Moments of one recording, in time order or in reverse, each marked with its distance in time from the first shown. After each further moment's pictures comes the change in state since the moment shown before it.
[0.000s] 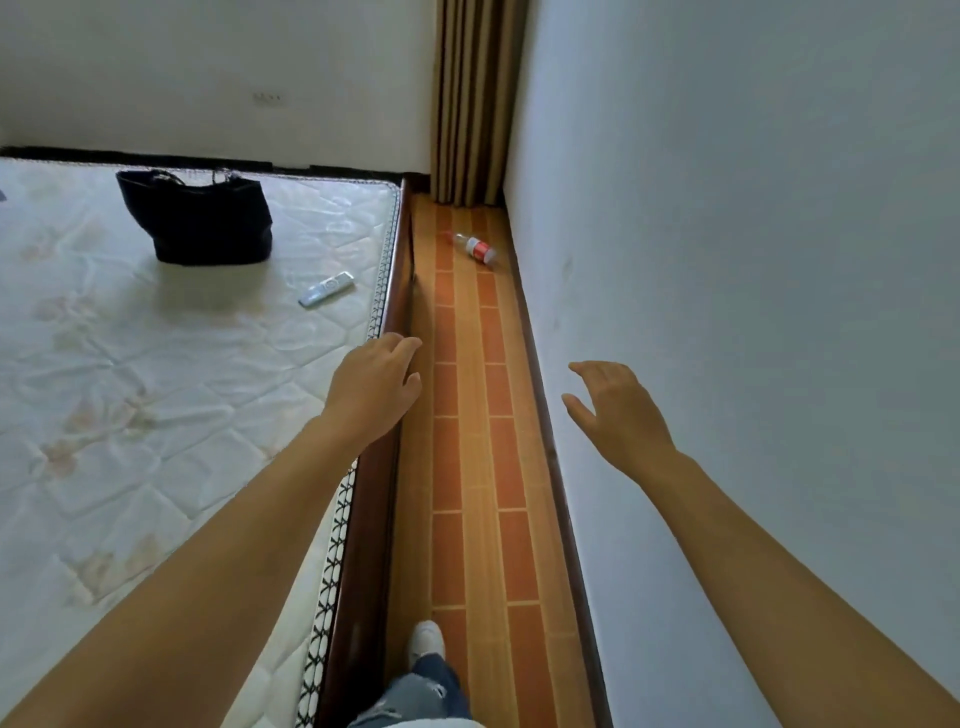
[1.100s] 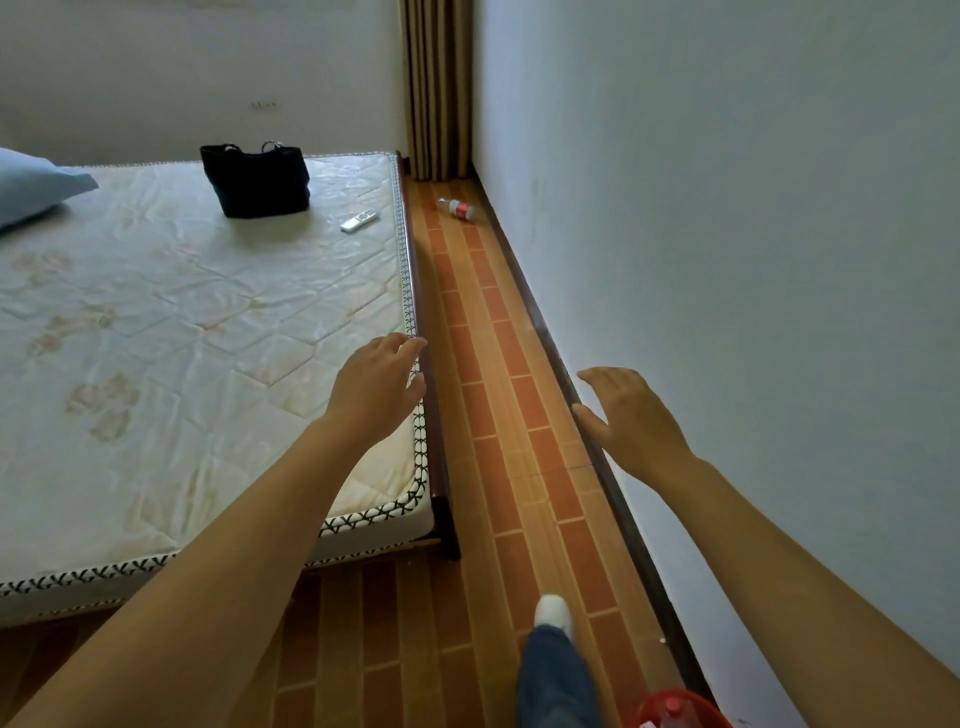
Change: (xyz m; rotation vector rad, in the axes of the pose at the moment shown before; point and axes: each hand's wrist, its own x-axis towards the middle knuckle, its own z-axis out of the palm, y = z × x) left_hand -0.539 0.011 -0.128 0.058 -0.041 0.155; right_hand -0.551 -0.200 0.020 0.003 0.049 0.102
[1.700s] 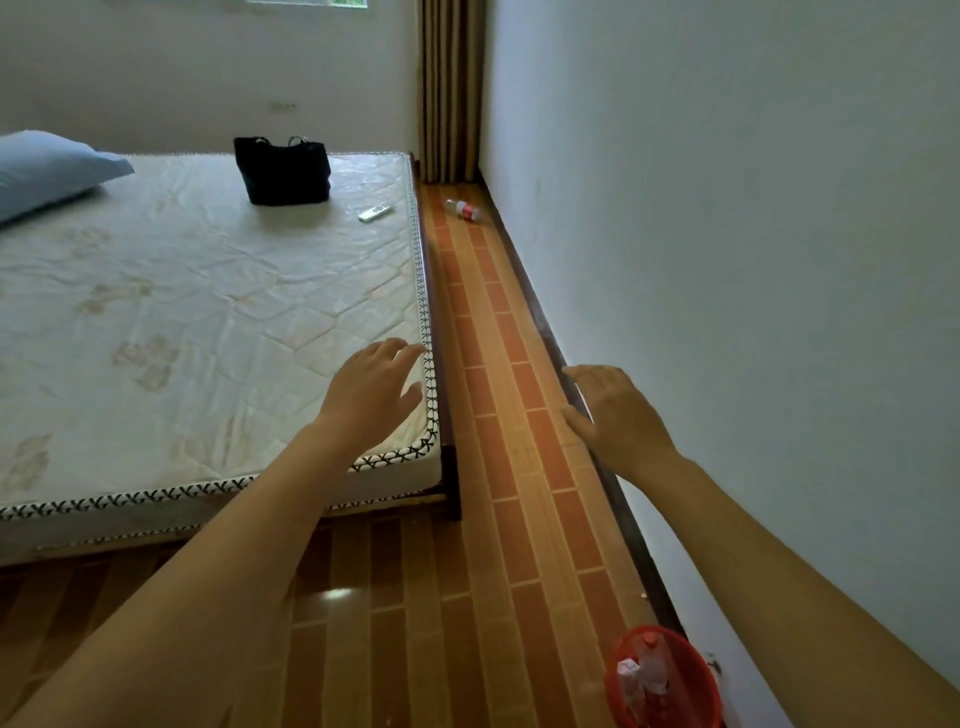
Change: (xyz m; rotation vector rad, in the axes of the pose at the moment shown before) left_hand -0.149 0.013 -0.042 0.014 -0.013 0.011; right_hand -0.129 -0.057 -0.012 0.012 0.037 -0.079
